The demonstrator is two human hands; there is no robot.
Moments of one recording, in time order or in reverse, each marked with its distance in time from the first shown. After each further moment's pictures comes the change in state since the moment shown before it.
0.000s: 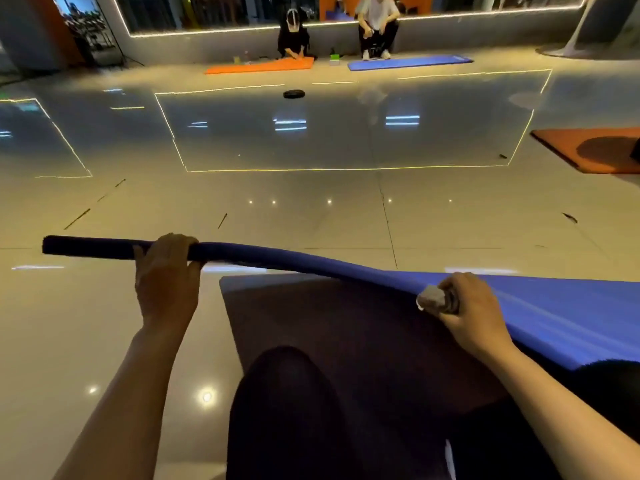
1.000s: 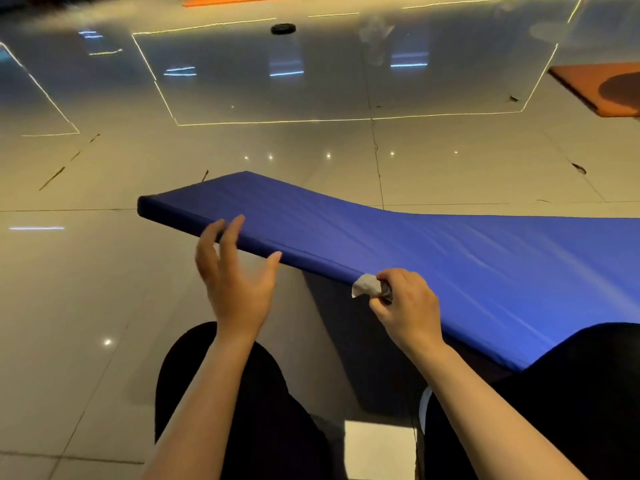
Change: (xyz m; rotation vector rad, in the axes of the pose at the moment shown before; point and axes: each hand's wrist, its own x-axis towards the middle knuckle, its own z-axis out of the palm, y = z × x) left_hand -0.079 0.134 0.055 -0.536 0.053 -0.130; right_hand -0.040 -0.012 0.053 -0.001 -0.018 -0.003
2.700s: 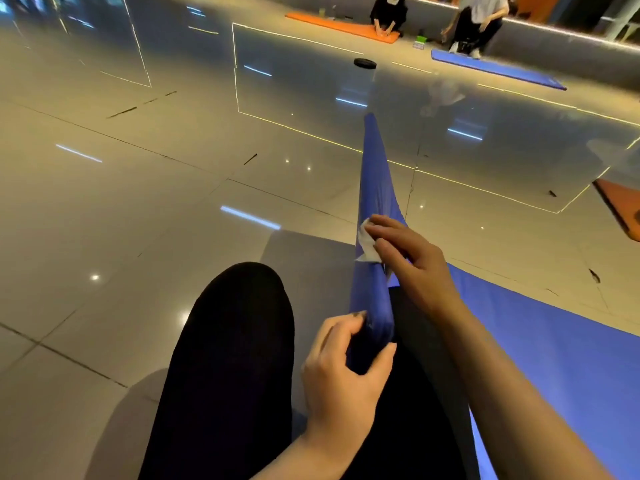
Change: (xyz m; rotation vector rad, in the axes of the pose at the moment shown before) left_hand -0.155 0.143 -0.005 -0.397 0.044 -0.305; right_hand 0.042 -0.043 -0.082 0.610 -0.407 -0.367
